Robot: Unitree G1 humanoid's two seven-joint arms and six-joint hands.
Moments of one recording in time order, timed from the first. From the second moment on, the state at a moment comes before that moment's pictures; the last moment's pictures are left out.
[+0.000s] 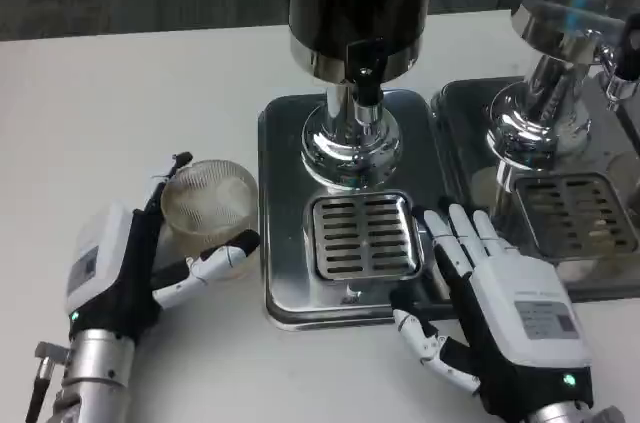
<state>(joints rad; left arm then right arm) -0.32 0.35 -0.23 1.10 0.49 -0.71 0.61 0.22 -0.29 0.40 -0.04 -0.95 0.02 -0.38</state>
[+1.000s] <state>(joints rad) -0.28 0.35 -0.28 1.09 0.64 -0.67 0.94 0.22 -0.29 0.40 -0.04 -0.95 0.02 -0.36</state>
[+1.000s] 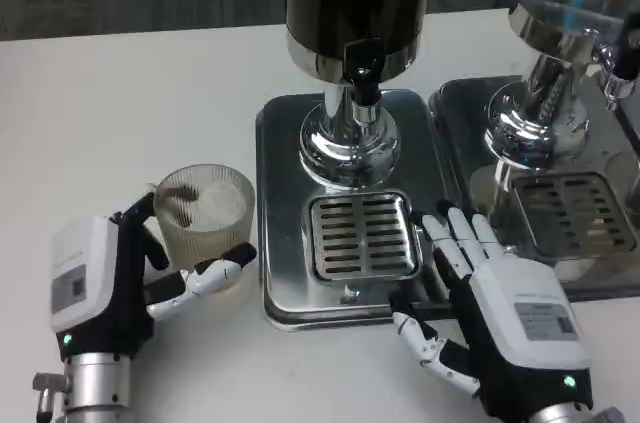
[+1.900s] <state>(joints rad) -0.28 0.34 -0.30 0.99 0.68 -0.67 1.00 0.22 -0.29 0.40 -0.04 -0.93 0.02 -0.36</state>
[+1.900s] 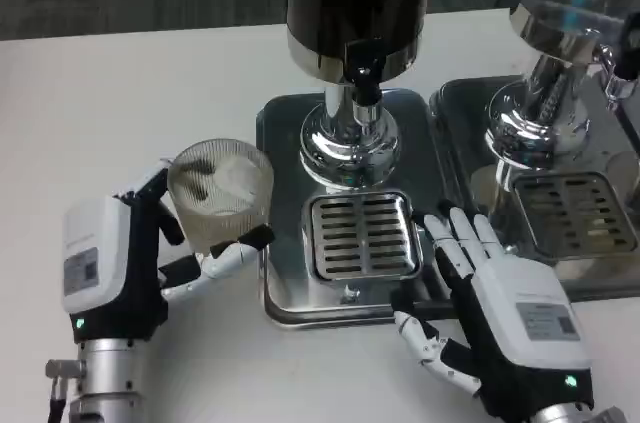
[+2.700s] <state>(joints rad) -0.48 0.24 -0.44 1.11 0.76 -0.62 0.94 0.24 -0.30 0.40 -0.06 -0.92 0.02 -0.36</state>
